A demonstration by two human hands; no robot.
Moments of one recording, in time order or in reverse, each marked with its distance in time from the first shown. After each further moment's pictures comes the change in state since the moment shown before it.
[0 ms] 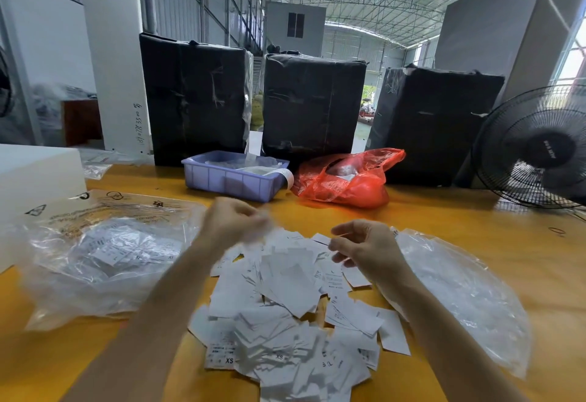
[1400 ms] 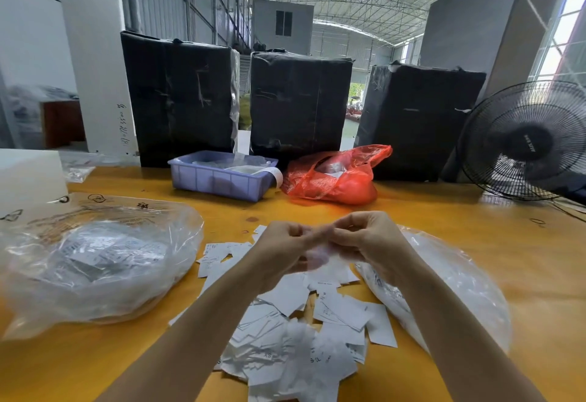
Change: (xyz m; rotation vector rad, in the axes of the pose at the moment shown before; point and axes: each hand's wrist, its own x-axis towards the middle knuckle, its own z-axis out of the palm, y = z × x) left_hand -0.033 0.021 0.066 -0.455 -0.518 -0.087; right_hand -0.006 -0.016 -0.024 0.244 -0.090 0.113
